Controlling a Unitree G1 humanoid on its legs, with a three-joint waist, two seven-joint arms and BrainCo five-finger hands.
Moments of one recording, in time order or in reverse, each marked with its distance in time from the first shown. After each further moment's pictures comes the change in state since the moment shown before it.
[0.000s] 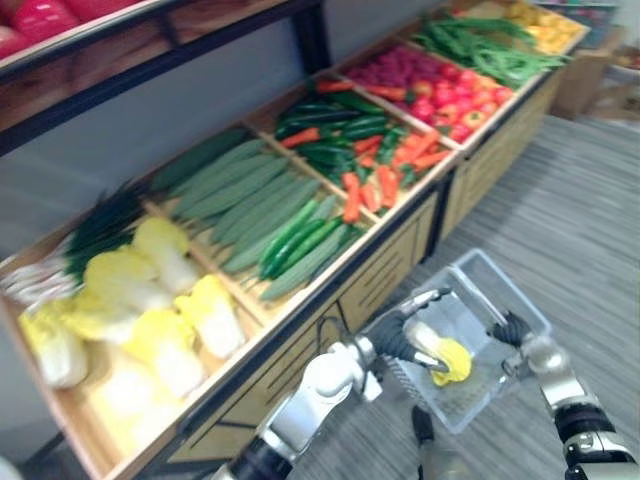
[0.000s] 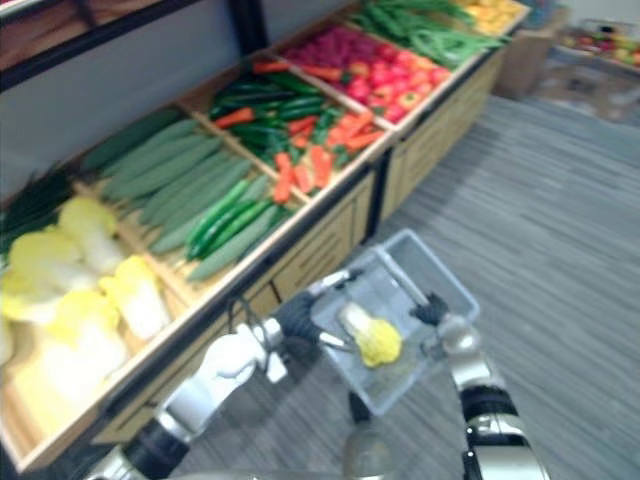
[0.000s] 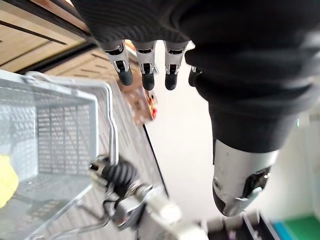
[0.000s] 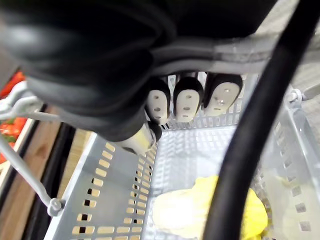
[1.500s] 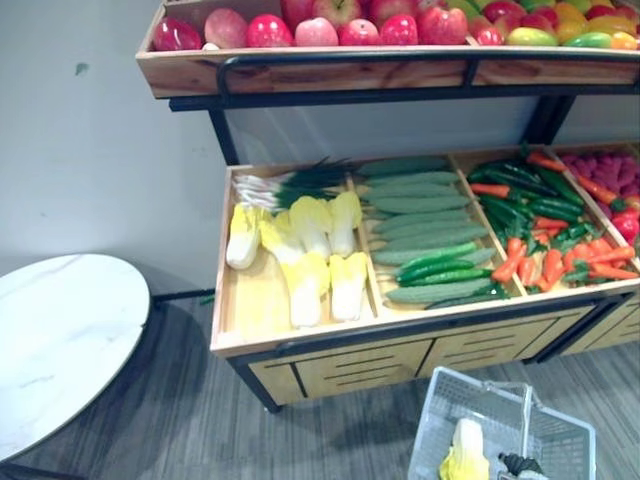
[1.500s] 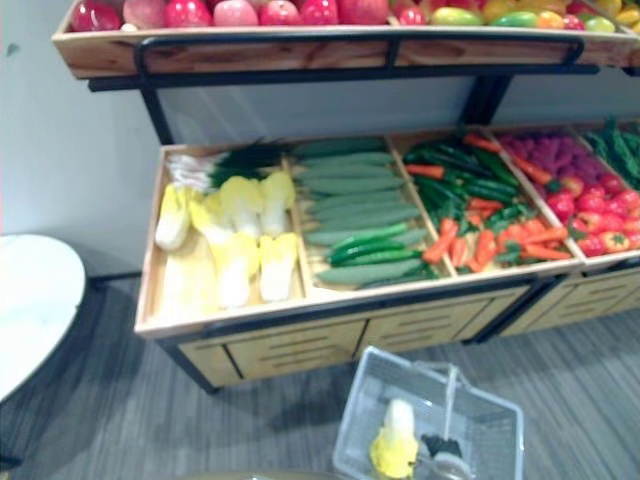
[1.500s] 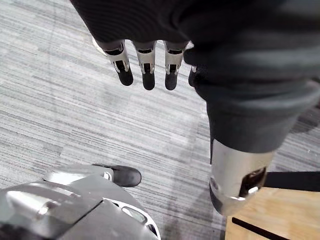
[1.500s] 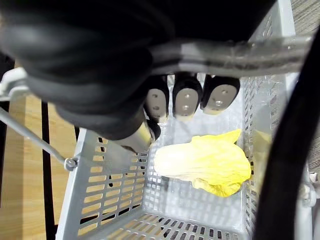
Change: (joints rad) left arm 0.221 -0.189 1.082 1.215 0.102 0.178 0.493; right arm 0.239 0.275 -0.357 0.397 0.158 -0.130 -0.257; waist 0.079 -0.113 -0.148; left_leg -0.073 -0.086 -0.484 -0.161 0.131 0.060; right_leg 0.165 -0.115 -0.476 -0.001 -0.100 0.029
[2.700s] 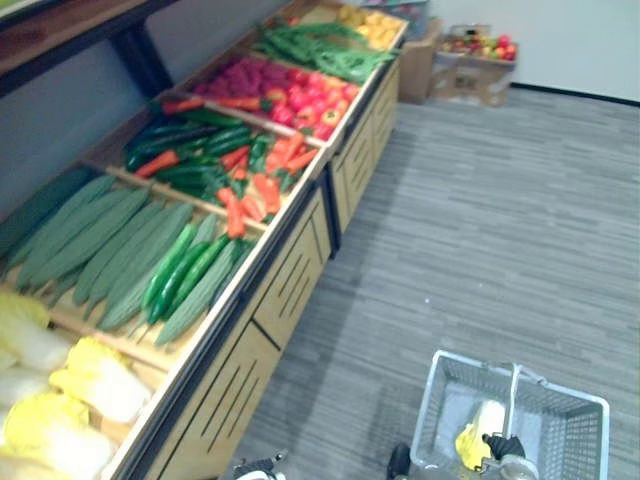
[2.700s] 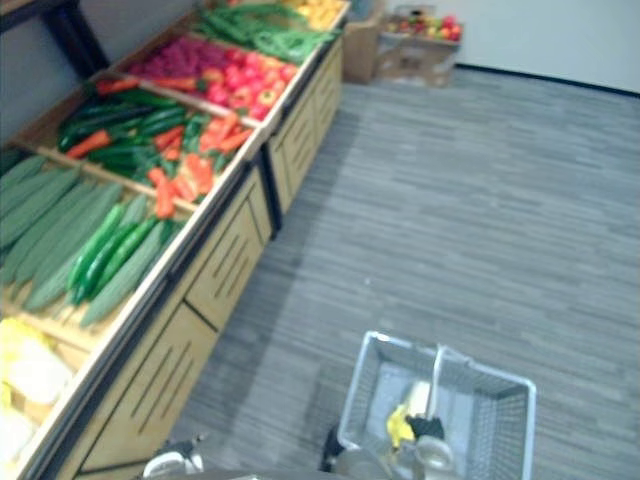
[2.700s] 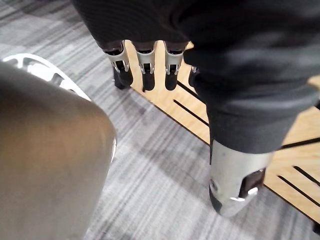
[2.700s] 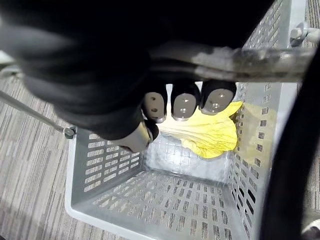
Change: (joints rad) left arm -0.157 -0.045 -0.109 -0.029 0.010 -0.001 0.058; right arm -0.008 0.018 0.182 -0.053 0.038 -0.042 -0.037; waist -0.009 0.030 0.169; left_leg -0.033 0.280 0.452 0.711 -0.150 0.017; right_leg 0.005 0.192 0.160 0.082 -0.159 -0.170
